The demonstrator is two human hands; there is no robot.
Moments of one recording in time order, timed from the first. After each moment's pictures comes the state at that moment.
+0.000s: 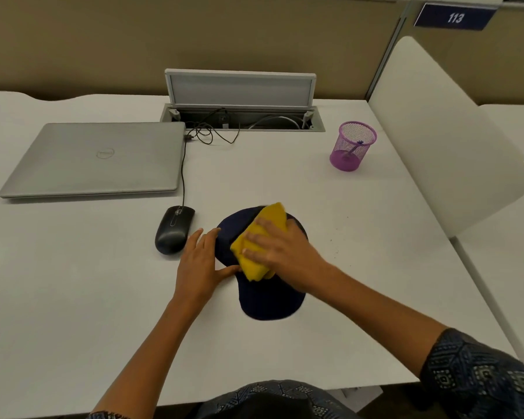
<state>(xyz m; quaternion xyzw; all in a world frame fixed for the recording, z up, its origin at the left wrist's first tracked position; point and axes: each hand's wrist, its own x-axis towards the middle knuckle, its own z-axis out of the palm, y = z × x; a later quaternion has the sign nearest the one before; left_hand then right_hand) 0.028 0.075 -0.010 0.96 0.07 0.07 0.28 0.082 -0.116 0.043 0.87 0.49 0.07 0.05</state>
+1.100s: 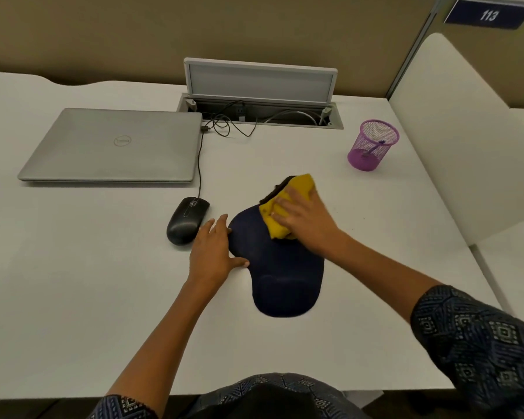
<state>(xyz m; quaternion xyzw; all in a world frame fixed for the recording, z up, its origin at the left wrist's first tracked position) 0.043 0.079 -0.001 0.95 0.12 0.01 0.29 0.148 -0.111 0.031 0.88 0.43 0.04 0.22</state>
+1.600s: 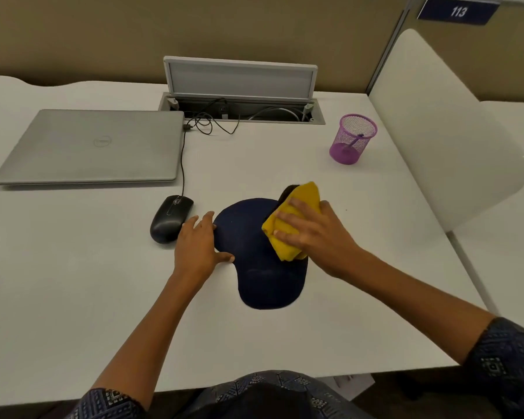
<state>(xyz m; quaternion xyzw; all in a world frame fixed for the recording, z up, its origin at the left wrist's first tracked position) 0.046 0.077 0.006 0.96 0.13 -0.02 0.26 0.092 -0.164 0.059 0.86 0.47 0.12 0.15</state>
